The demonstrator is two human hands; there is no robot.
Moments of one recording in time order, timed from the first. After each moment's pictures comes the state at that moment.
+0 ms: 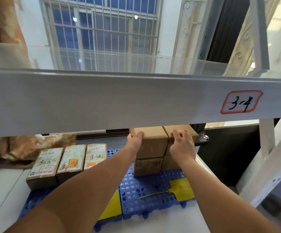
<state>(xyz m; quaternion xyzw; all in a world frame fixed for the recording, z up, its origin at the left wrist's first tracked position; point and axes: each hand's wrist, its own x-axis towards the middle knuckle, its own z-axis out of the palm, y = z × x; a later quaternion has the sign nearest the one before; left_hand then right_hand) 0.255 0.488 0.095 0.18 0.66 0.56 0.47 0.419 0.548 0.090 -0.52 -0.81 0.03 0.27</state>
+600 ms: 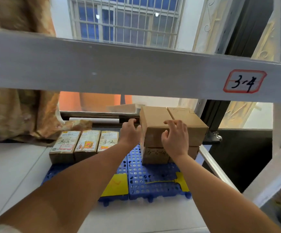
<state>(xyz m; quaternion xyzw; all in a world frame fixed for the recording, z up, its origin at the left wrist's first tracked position) 0.235 0.432 0.092 0.40 0.79 0.45 0.13 0.385 0.503 0.092 -0.40 -0.83 0.03 0.38</state>
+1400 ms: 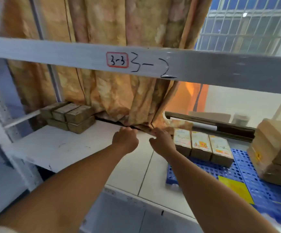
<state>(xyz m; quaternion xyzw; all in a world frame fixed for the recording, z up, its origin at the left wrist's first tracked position) -0.006 0.044 0.085 0.31 0.94 0.10 -0.04 0.076 0.171 0.080 -0.22 -0.92 0.28 0.17</state>
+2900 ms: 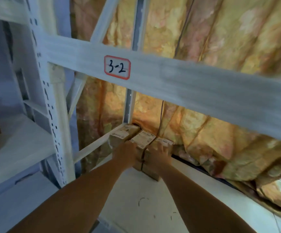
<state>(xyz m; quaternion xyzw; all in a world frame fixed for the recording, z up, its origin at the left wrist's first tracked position) -0.409 -0.225 0.044 0.25 0.96 0.15 -0.02 -0.349 -0.099 0.060 -0.17 -0.98 0.11 -0.02</state>
